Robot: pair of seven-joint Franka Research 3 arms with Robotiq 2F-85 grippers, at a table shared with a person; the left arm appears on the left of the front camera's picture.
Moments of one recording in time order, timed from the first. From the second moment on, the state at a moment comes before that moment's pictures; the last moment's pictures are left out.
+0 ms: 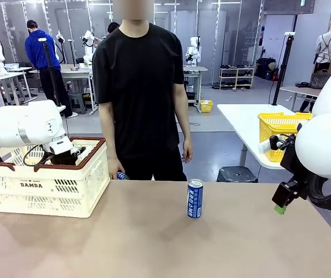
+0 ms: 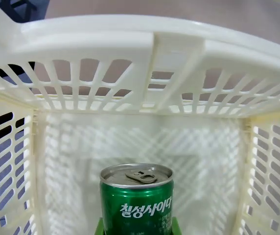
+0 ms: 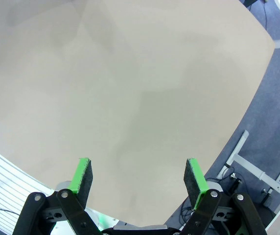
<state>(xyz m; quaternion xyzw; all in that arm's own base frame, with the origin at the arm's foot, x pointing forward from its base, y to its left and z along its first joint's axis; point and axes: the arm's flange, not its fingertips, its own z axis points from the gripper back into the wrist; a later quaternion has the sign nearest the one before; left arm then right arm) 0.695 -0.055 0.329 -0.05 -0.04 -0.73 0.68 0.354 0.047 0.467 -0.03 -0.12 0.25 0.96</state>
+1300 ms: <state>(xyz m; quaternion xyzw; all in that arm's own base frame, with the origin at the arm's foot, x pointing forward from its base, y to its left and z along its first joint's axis) 0.714 -0.050 0.316 -0.05 -0.01 -0.73 0.69 0.354 0.047 0.467 -0.03 -0.12 0.25 0.96</state>
